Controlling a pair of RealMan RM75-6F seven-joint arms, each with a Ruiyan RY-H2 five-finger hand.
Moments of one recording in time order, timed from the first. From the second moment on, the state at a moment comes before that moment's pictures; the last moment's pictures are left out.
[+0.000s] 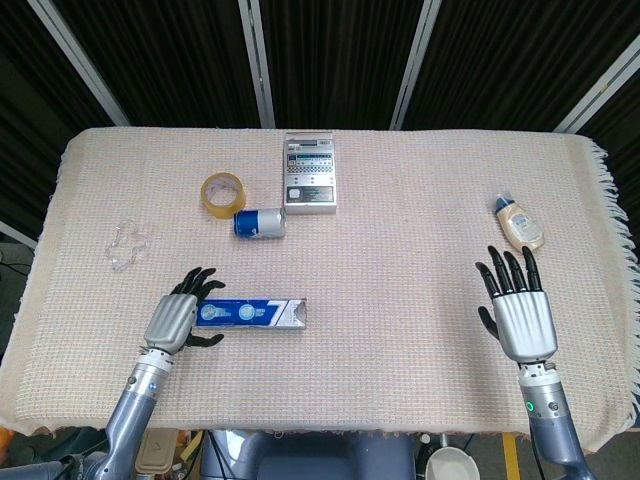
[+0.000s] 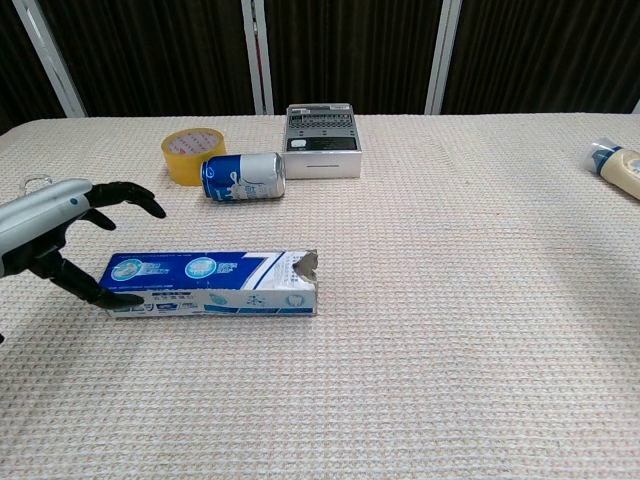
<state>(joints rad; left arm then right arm) -0.44 -1.59 -0.11 -1.66 1.21 1.24 0.28 0.26 -1.38 0.14 -1.51 -1.57 1.52 -0.47</state>
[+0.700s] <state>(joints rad) -0.25 -1.43 -0.05 -1.47 1.39 1.59 0.33 0.22 -1.42 0.10 -1.33 -1.49 1.45 -0.11</state>
